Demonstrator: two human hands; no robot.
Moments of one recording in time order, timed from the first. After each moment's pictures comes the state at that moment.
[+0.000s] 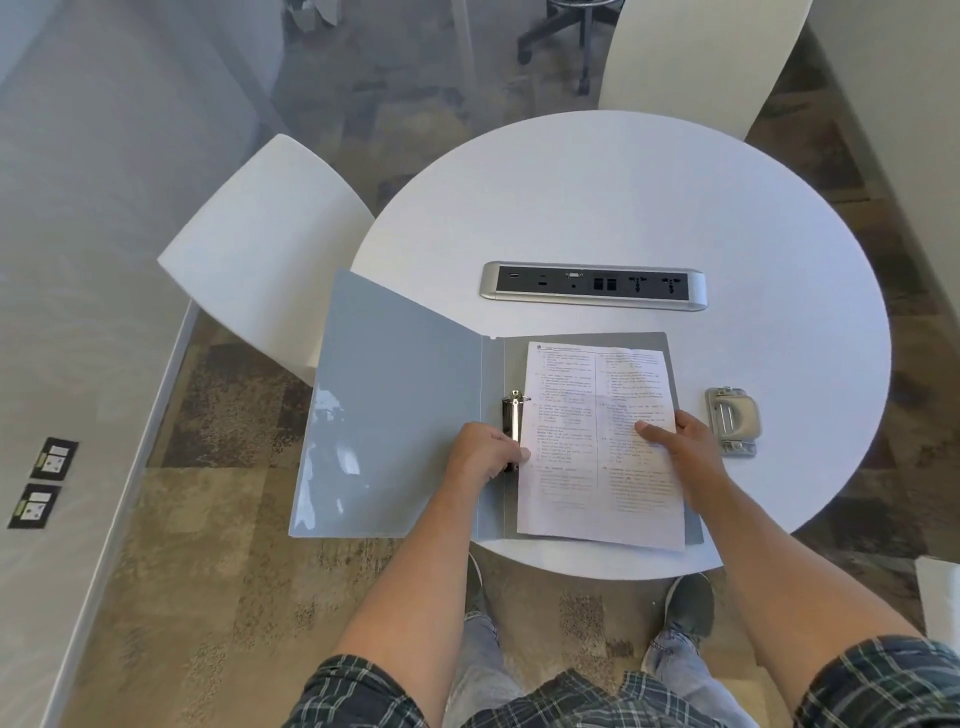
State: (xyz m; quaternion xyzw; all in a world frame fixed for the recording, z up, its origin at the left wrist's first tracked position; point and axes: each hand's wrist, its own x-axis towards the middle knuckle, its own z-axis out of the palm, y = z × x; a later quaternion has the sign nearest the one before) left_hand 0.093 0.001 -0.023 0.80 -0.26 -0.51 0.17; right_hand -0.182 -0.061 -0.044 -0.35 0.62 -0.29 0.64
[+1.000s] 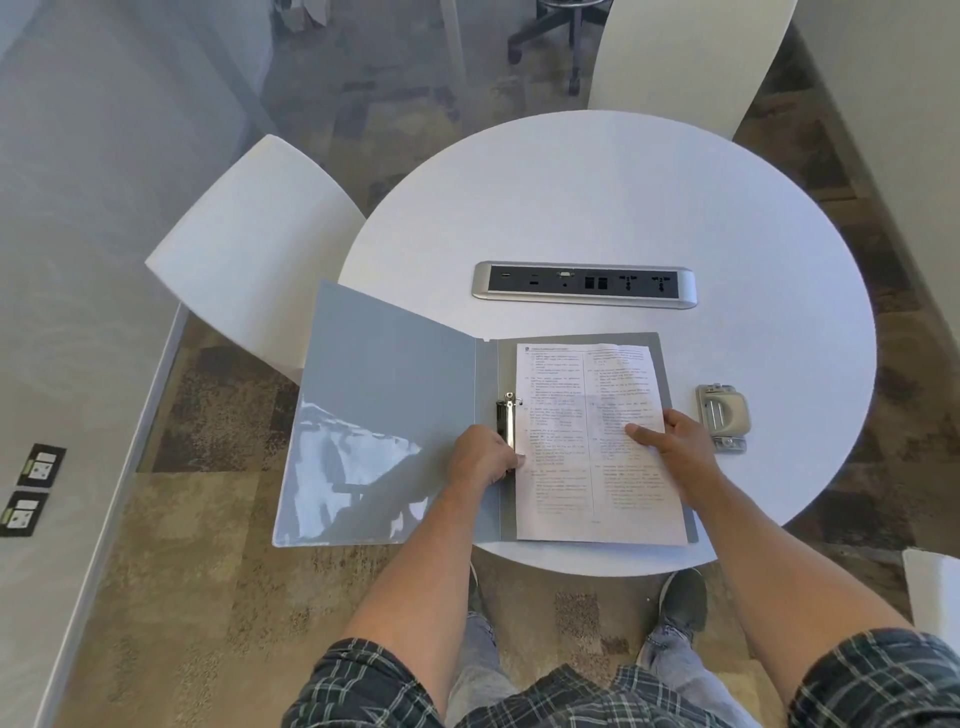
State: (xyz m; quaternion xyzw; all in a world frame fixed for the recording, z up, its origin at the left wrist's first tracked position) left_hand 0.083 -0.003 -0.032 0.81 -0.32 -0.48 0.07; right_hand -0.187 -0.064 -0.055 -0.39 0.64 -0.26 0.61
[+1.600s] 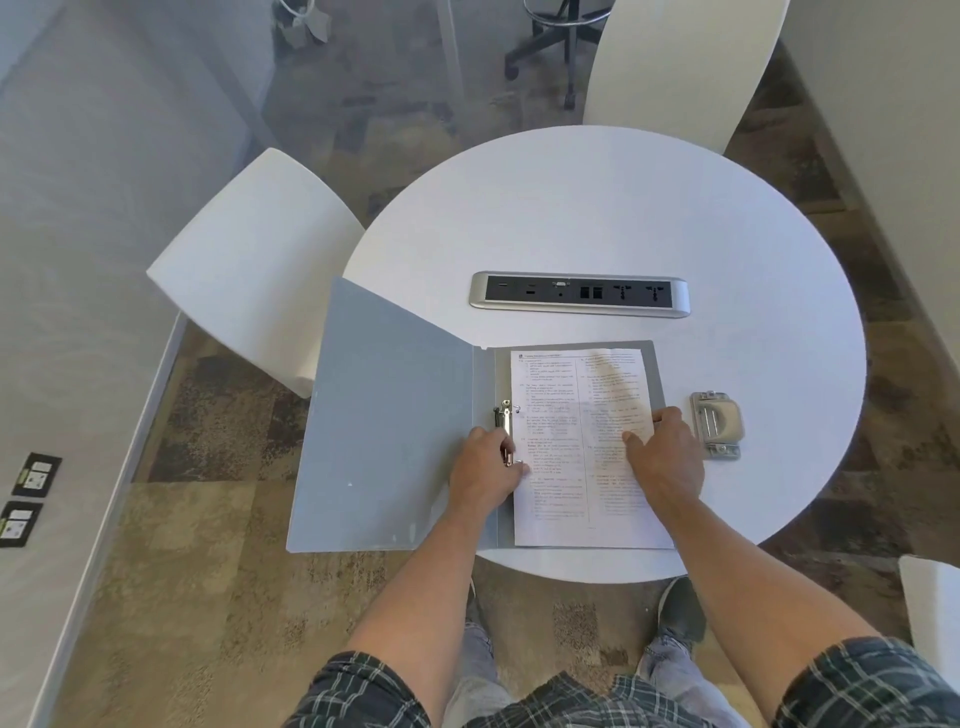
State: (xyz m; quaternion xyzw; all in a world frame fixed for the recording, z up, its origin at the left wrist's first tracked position) left_hand 0.074 0.019 -0.037 0.80 -0.49 -0.34 0.12; right_hand -0.157 -0.059 -0.060 -0.55 0.78 -0.10 0.28
